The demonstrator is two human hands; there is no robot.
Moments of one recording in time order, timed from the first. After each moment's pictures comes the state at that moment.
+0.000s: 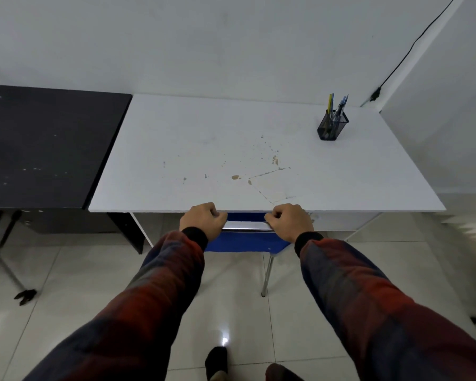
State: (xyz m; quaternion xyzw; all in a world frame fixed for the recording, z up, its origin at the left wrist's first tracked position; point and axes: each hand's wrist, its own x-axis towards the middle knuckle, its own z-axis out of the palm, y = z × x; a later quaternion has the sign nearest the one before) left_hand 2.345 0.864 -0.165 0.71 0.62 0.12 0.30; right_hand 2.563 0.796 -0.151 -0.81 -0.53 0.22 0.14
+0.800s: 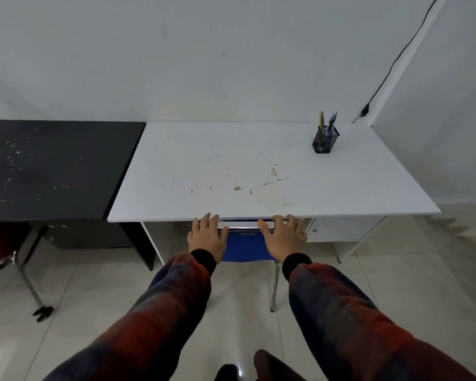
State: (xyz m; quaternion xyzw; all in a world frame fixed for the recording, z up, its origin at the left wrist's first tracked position) left_hand 2.339 0.800 -0.165 0.74 0.62 0.12 0.24; right_hand 2.526 0.748 -0.160 -0.86 -0.46 0.19 0.14
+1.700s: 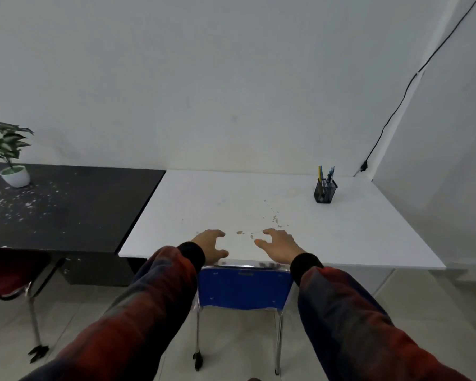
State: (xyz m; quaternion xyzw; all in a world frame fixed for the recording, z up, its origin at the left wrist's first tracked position) left_hand 2.344 0.815 -0.045 0.80 0.54 0.03 0.25; right_hand 2.563 0.773 -0.058 -0.75 -0.57 0.31 0.11
